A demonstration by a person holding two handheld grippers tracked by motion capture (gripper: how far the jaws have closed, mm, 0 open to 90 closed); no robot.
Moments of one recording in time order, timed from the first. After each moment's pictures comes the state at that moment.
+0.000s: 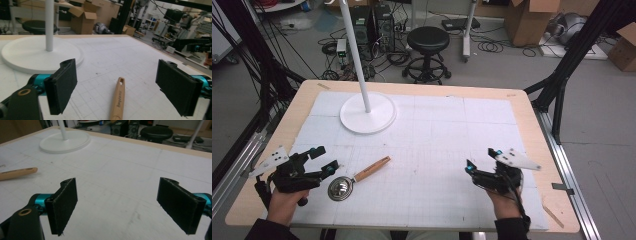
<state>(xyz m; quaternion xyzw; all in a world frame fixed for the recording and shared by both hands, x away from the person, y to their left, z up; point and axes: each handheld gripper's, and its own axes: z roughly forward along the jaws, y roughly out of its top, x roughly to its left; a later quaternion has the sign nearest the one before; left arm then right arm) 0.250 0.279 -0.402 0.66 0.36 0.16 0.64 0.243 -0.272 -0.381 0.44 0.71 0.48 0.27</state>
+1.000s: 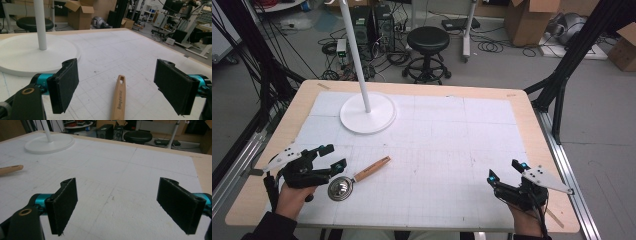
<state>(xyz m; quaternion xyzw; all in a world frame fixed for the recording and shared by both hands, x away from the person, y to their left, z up) 0.260 0.266 -0.403 0.68 0.35 0.16 0.62 0.209 -0.307 -0.383 0.46 0.68 0.48 0.31</state>
